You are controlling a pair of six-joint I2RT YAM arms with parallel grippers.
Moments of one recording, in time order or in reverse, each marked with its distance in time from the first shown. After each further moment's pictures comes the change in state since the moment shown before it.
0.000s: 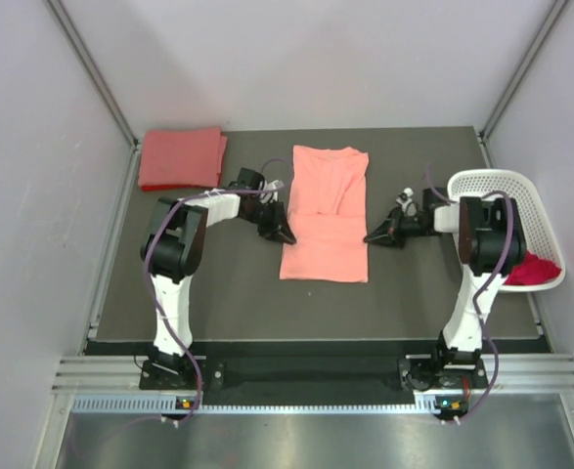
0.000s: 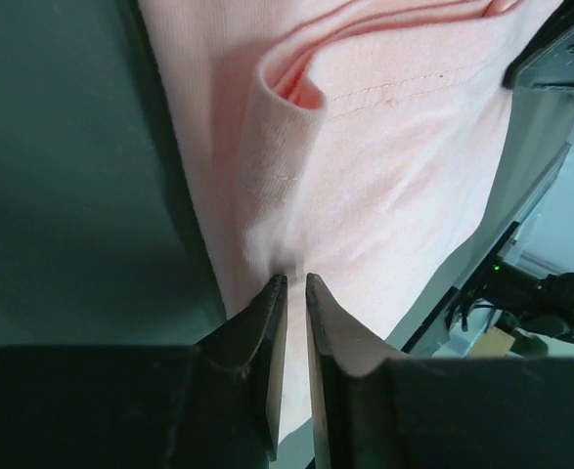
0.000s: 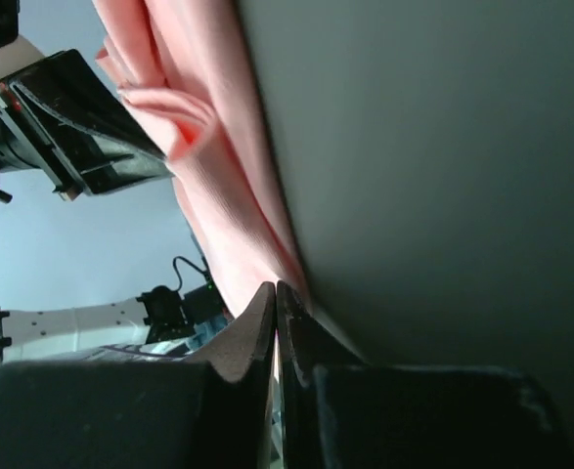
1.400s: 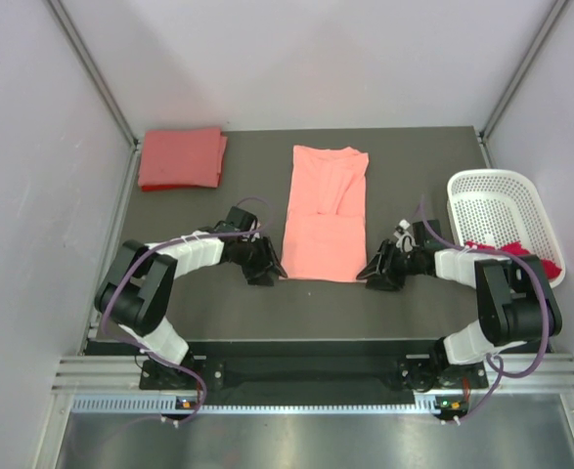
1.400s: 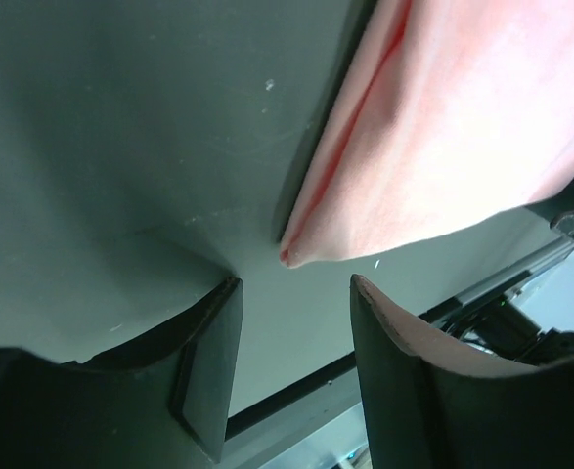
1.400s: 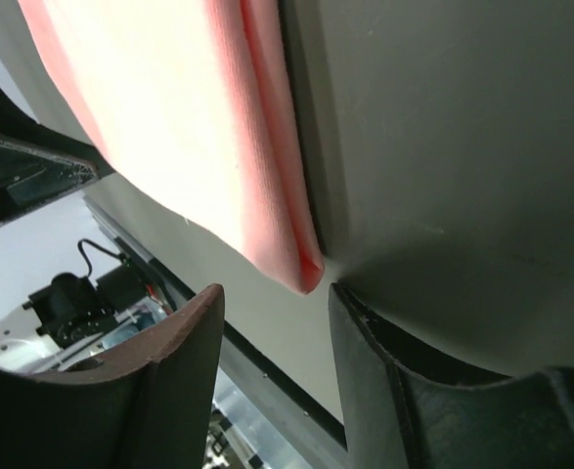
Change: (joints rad) left arm -0.109 -0.482 -0.549 0.060 -0.307 -0.381; right arm 0.141 -0.563 -0.496 -0.056 0.293 0.058
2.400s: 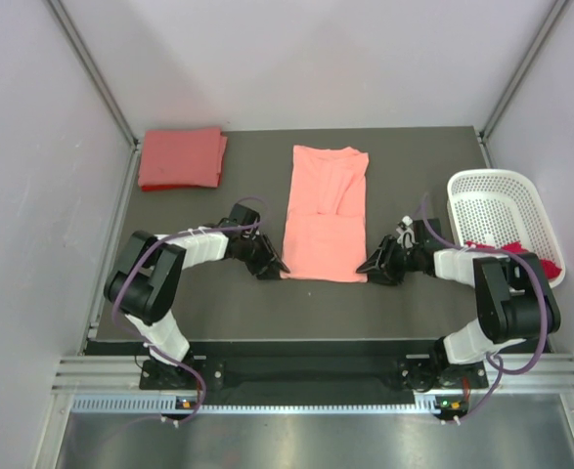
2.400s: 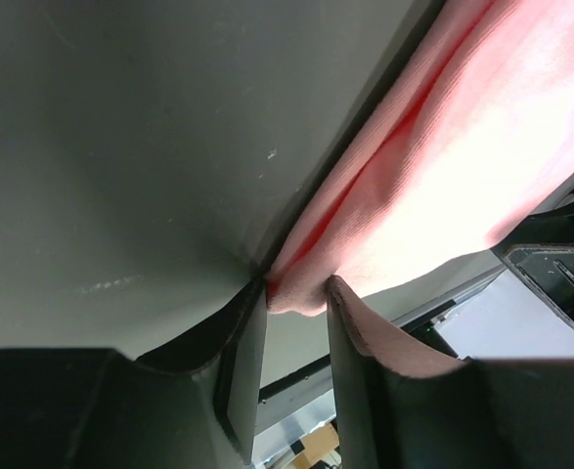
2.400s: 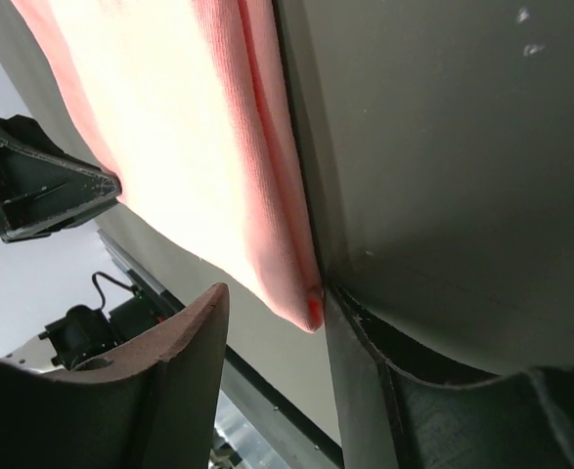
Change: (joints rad) left arm 0.005 0.083 0.039 0.047 0.012 -0.201; right arm 0.000 0.017 -0.005 0.101 0.046 0.081
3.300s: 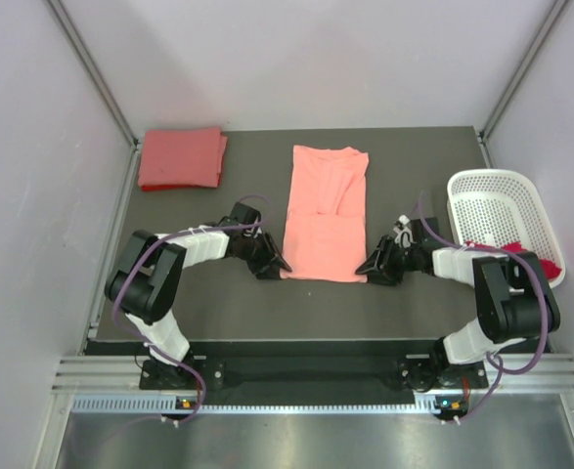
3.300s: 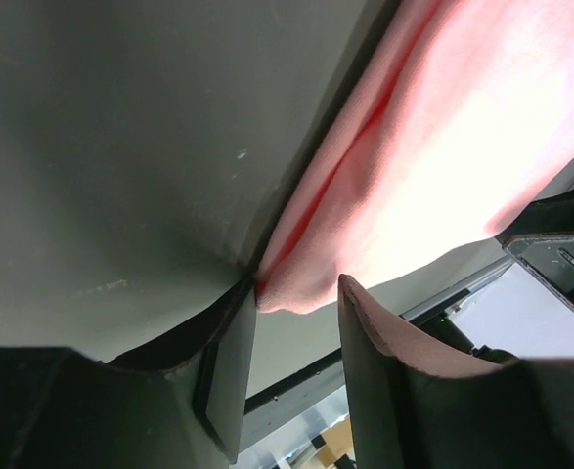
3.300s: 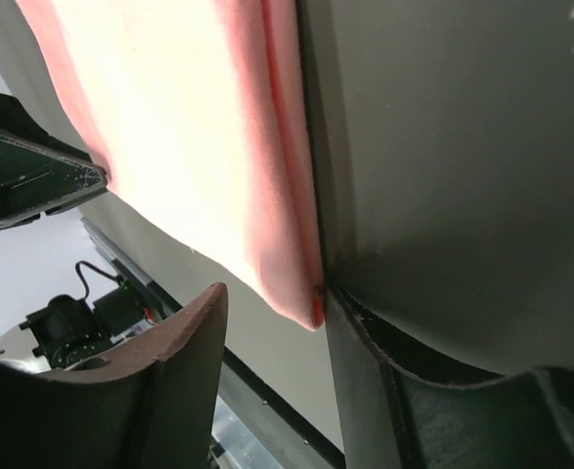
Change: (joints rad) left arm 0.000 0.008 0.014 -0.007 0.015 0.055; right arm 0.016 0.004 0.015 -0.031 0.006 -0.047
